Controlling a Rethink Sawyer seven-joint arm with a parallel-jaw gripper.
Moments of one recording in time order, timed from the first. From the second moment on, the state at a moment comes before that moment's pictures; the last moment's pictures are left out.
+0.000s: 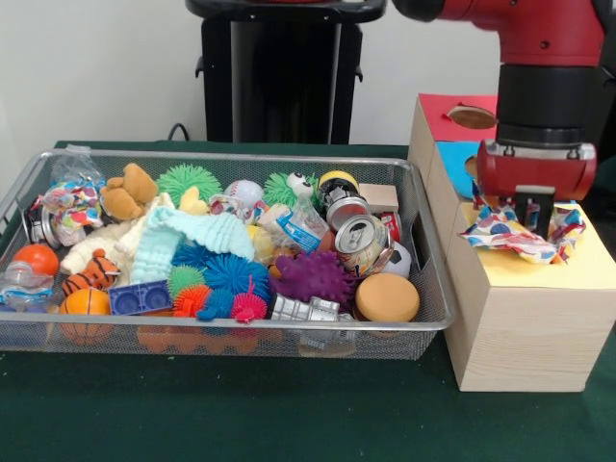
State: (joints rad) arm 0.07 -0.53 -0.01 1.51 -0.08 0.26 2.09
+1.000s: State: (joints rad) arm 0.07 -0.70 -0.01 1.52 -0.05 0.46 2.09
